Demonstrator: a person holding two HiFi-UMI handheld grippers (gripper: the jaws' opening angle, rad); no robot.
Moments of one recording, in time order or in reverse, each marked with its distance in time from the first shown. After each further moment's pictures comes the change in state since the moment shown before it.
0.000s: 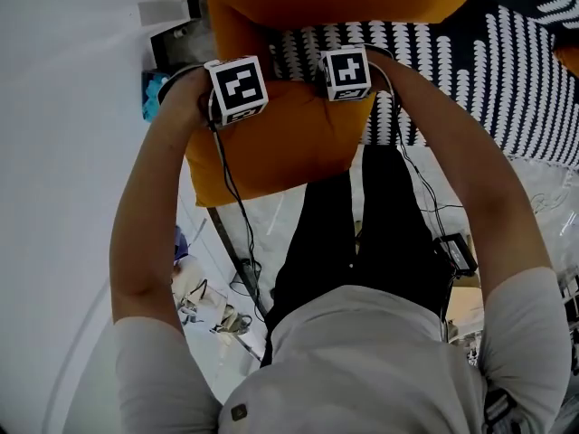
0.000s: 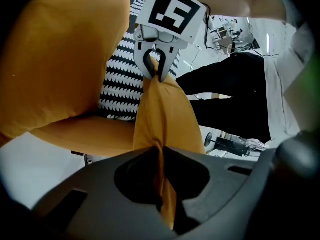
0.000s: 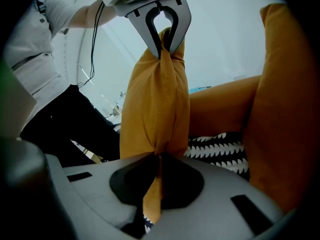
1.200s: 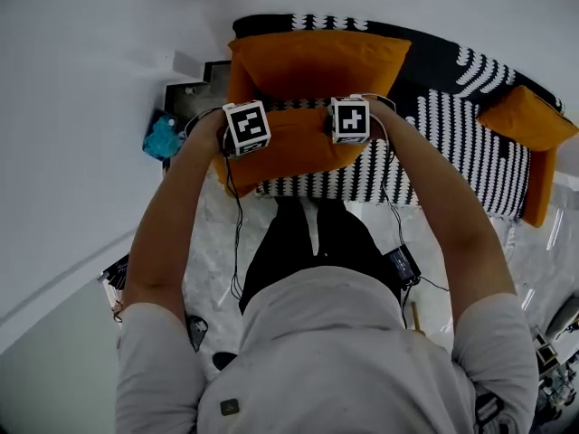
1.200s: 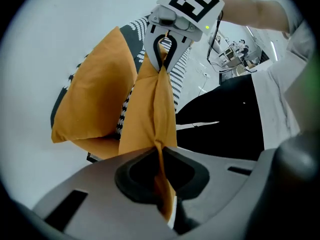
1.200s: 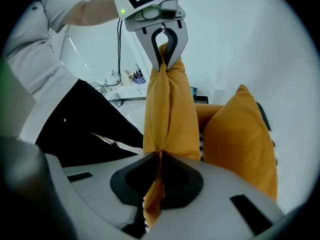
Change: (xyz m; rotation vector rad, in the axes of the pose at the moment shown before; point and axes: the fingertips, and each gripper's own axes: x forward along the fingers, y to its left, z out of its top) left arm -0.135 -0.096 0.038 -0.102 -0.317 0.219; right arm -0.202 0.109 0.027 -0.081 0.262 -0.284
